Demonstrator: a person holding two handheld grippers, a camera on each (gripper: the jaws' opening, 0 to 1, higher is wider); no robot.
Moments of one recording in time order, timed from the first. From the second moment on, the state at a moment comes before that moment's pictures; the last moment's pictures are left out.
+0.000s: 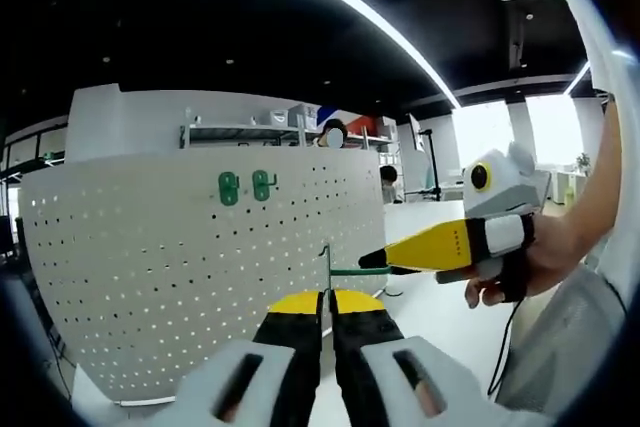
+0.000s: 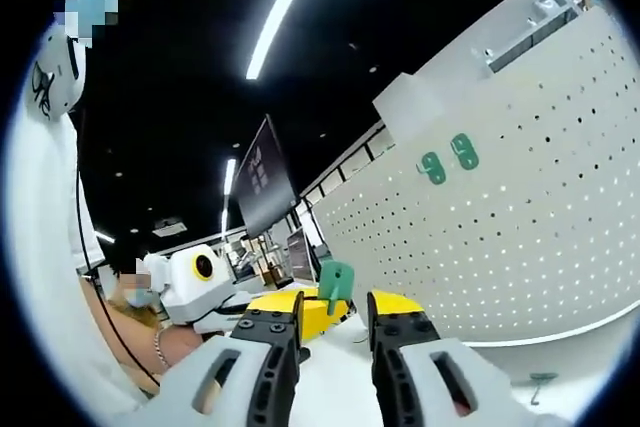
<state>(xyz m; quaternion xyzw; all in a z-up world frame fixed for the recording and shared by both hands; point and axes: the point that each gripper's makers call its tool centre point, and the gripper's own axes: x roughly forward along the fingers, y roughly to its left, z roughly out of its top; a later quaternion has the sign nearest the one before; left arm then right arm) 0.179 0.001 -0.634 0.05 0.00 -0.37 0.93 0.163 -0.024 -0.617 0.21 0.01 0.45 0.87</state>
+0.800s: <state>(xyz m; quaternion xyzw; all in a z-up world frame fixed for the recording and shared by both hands) 0.176 -0.008 -0.635 0.06 0.00 -0.37 0.93 0.171 -0.015 -0.622 0.22 0.03 0.45 0.86</state>
